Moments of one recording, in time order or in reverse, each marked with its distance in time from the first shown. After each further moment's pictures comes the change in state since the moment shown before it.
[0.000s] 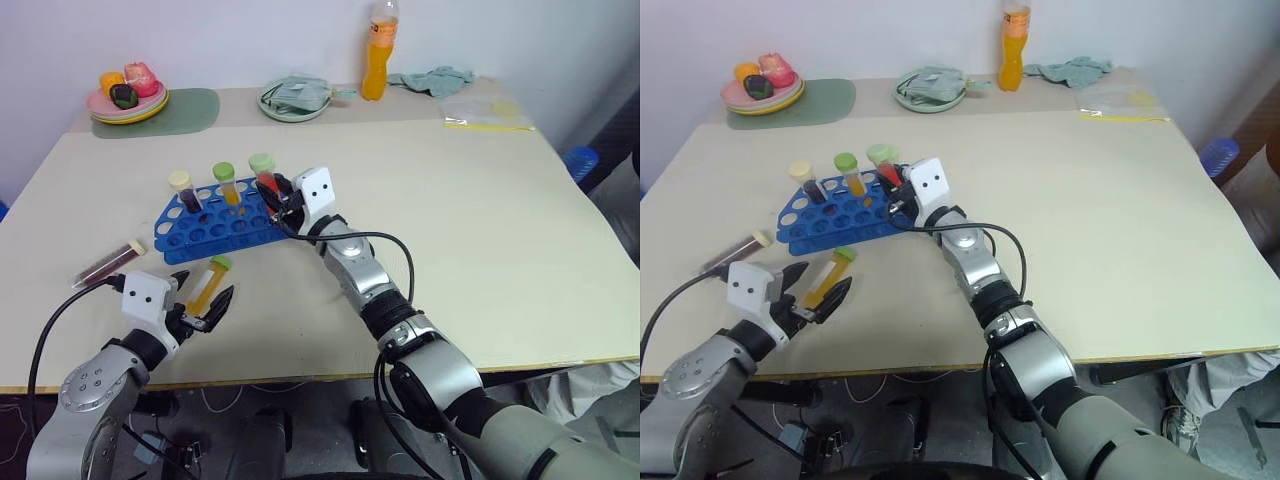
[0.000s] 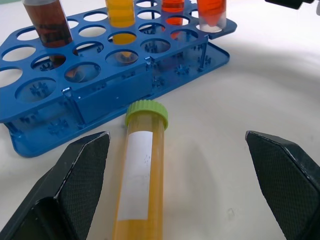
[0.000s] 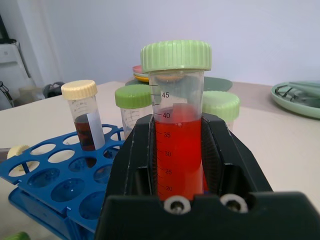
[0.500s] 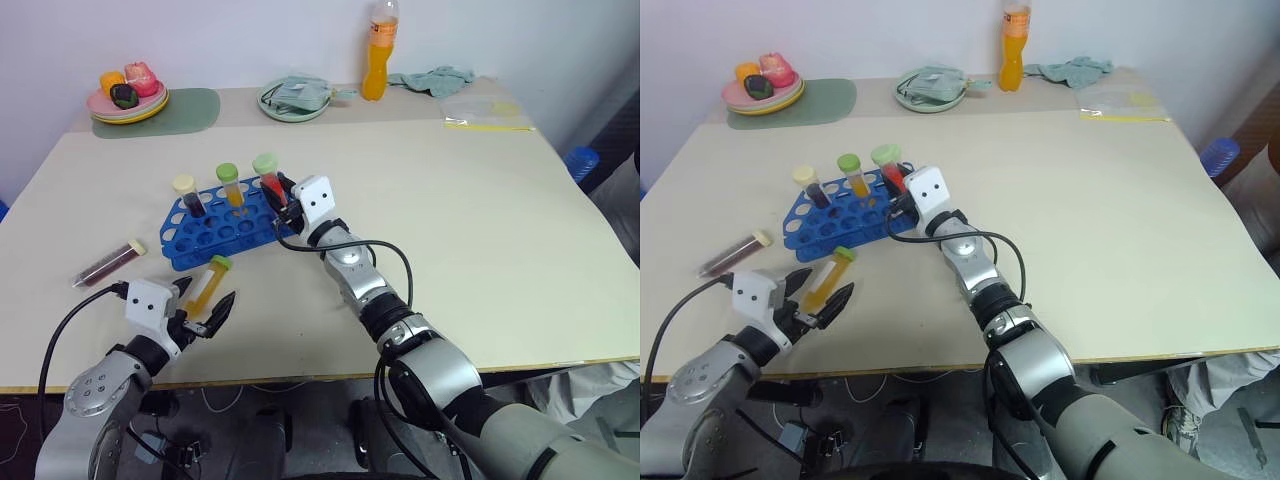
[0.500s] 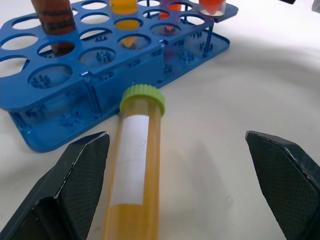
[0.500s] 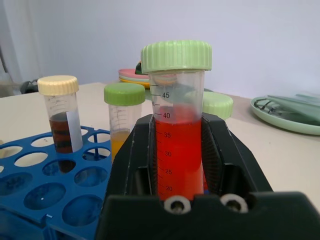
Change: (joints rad) left arm 0.022 -0.016 -0.021 0.083 0.021 -0.098 -0.037; right arm 0.005 0.000 -0.003 0.098 -0.071 -0.161 -0.041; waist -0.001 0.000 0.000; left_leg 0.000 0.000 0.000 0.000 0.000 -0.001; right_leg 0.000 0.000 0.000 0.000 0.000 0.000
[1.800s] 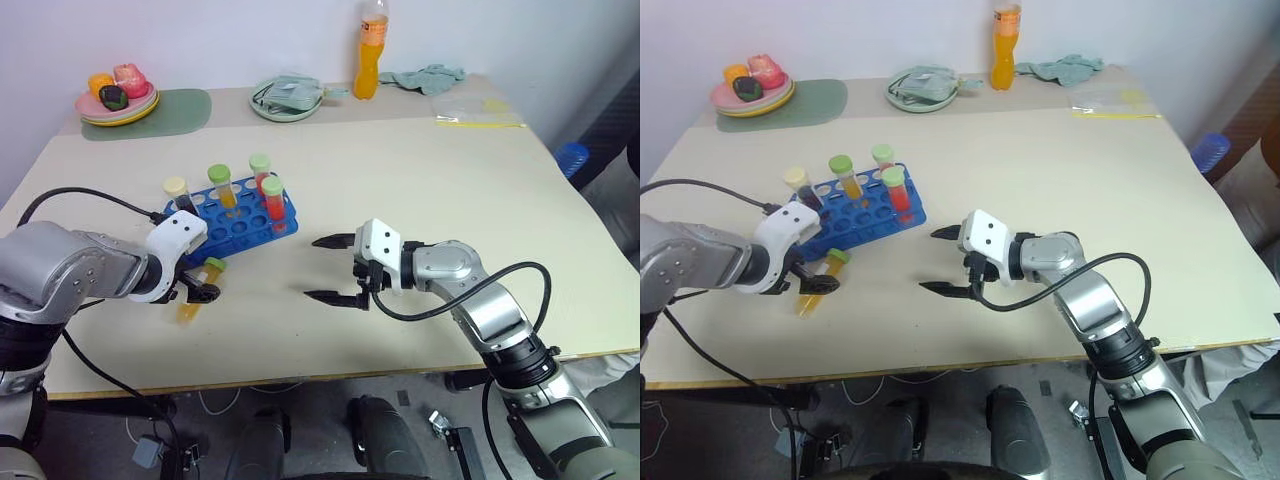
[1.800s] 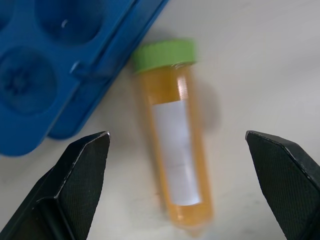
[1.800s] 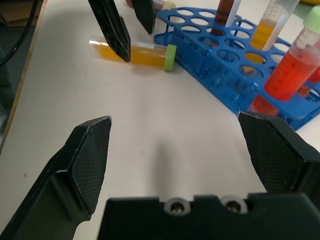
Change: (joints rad) left arm -0.913 0.582 -0.390 0.243 -0.437 1.203 0.187; right arm 0.369 -0.612 0.152 -1.120 0.160 0.810 0.690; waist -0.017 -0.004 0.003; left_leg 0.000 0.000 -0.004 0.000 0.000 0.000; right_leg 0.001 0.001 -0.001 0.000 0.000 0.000
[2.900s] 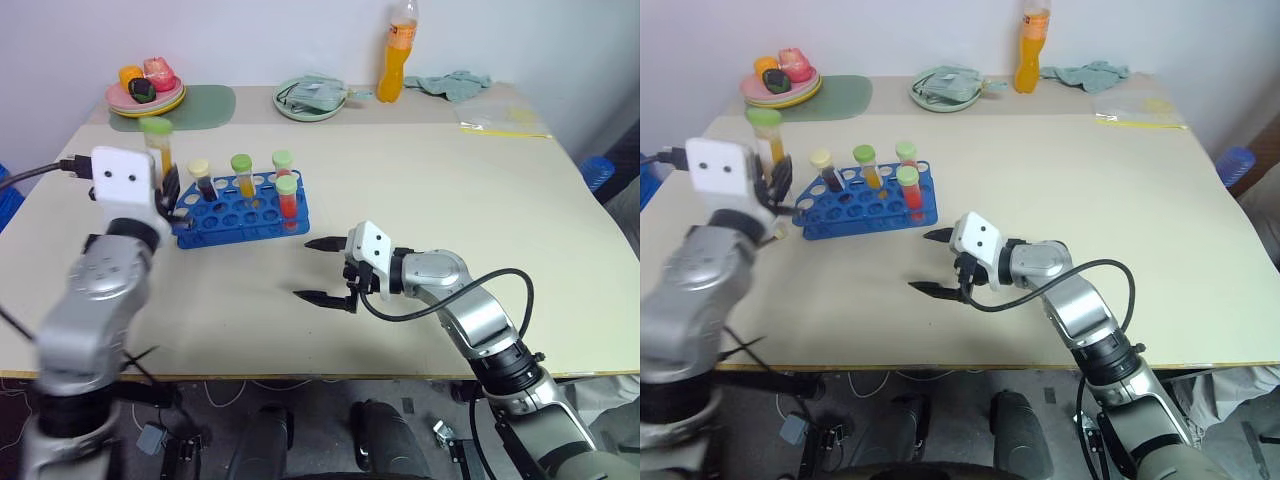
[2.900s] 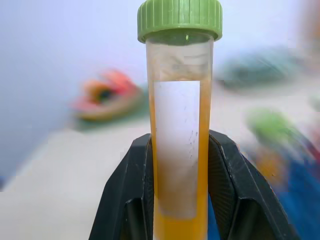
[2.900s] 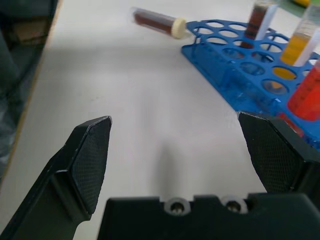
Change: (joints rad) left arm 0.259 -0.604 0.203 -0.119 0.654 -1.087 0.521; right arm 0.021 0.098 0.009 0.050 0.003 0.001 -0.075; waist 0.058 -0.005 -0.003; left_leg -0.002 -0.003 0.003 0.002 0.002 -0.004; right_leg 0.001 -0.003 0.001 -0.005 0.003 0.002
